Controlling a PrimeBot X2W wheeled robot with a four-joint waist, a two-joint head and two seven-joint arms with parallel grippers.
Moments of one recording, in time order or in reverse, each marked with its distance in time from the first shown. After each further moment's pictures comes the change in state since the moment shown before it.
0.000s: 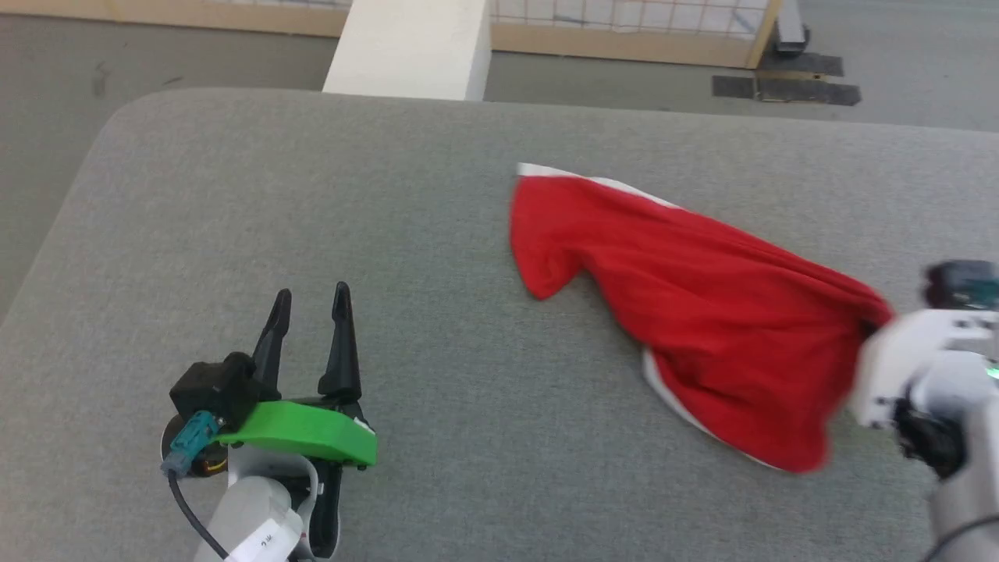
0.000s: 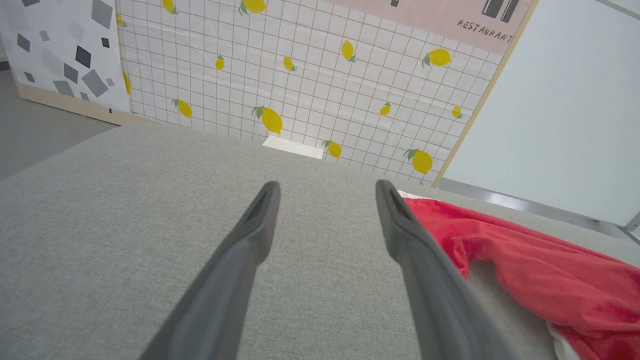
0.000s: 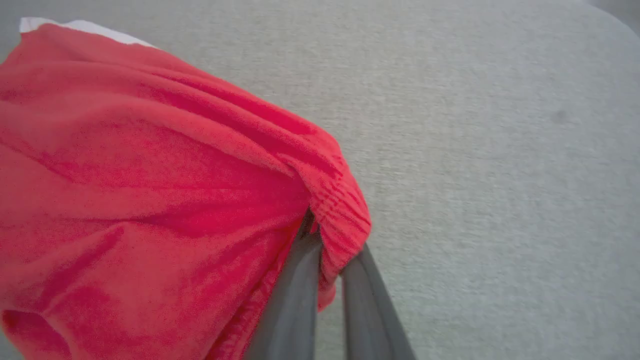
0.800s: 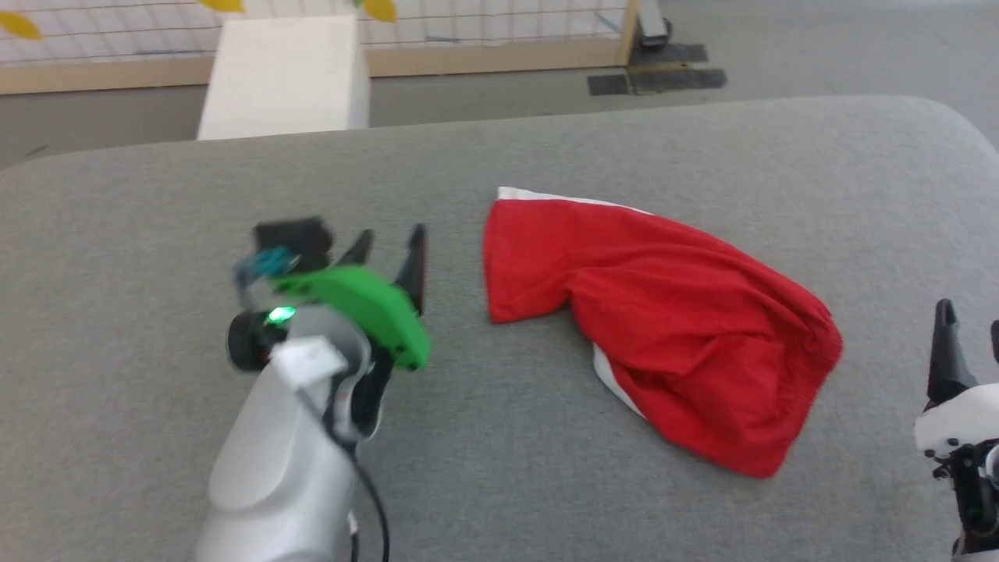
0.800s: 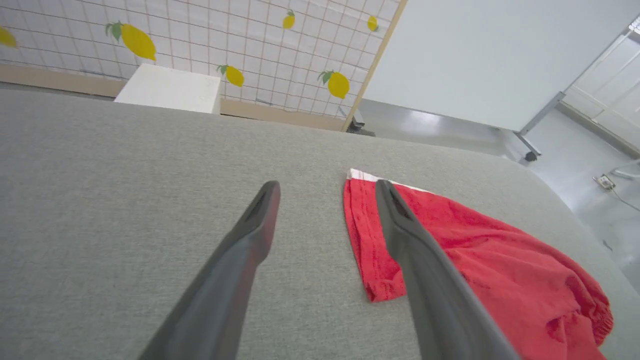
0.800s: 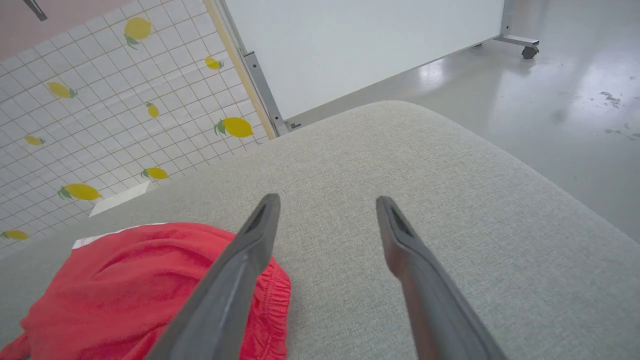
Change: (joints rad) left arm -0.285 -0.030 -0.080 0.166 -0.086 0.038 0.395; right arm 0.182 0.110 -0.240 -0.234 0.155 0.000 -0.365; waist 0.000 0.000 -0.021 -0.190
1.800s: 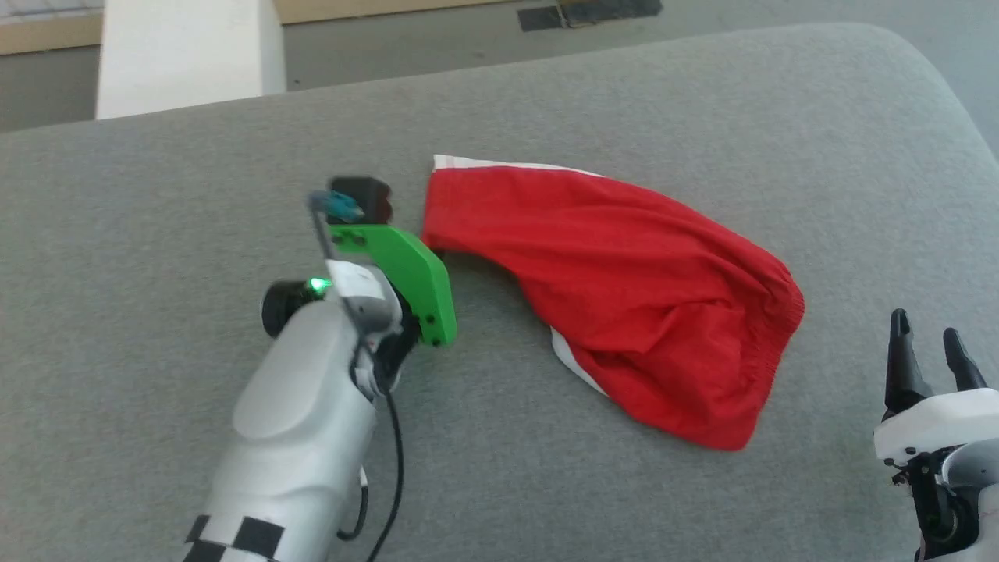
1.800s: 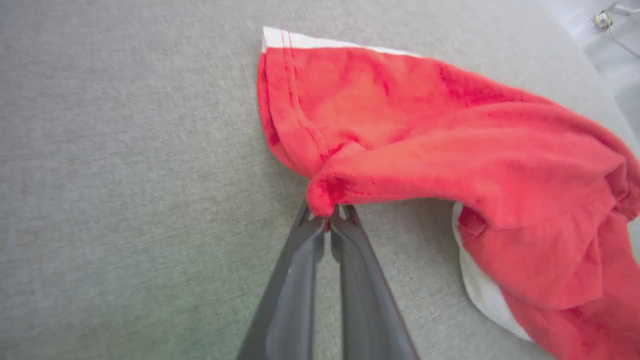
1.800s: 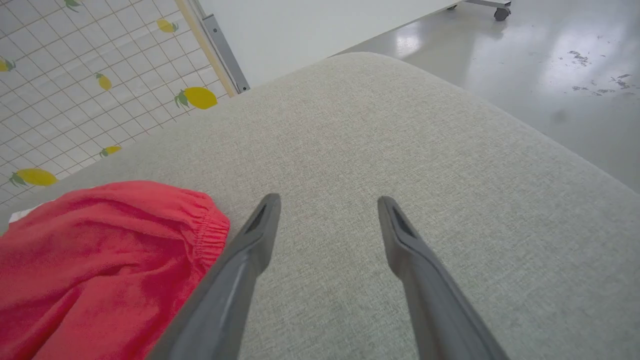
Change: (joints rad) left arm -0.215 -0.005 -0.120 0.300 -0.029 -0.044 0.221; right arm -0.004 0.001 0.074 0.109 0.027 0.000 -0.103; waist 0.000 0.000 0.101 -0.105
